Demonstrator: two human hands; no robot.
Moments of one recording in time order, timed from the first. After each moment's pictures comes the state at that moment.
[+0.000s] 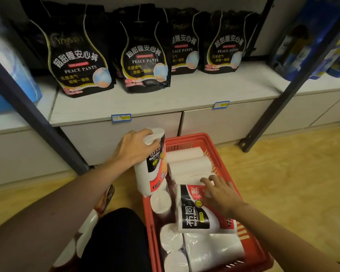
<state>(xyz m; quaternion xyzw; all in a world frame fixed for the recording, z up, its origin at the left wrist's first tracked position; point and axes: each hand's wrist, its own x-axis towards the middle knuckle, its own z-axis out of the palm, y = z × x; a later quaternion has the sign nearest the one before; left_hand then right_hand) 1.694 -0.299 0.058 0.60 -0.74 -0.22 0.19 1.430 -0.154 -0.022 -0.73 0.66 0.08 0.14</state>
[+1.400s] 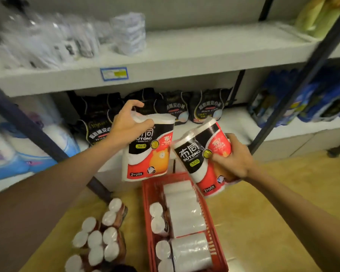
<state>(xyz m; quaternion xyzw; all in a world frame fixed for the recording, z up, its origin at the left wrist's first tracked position) 1.646 -0.325 0.441 0.58 -0.65 -0.34 0.36 1.362 -0.222 0.393 -0.57 0.68 -0.32 0.32</state>
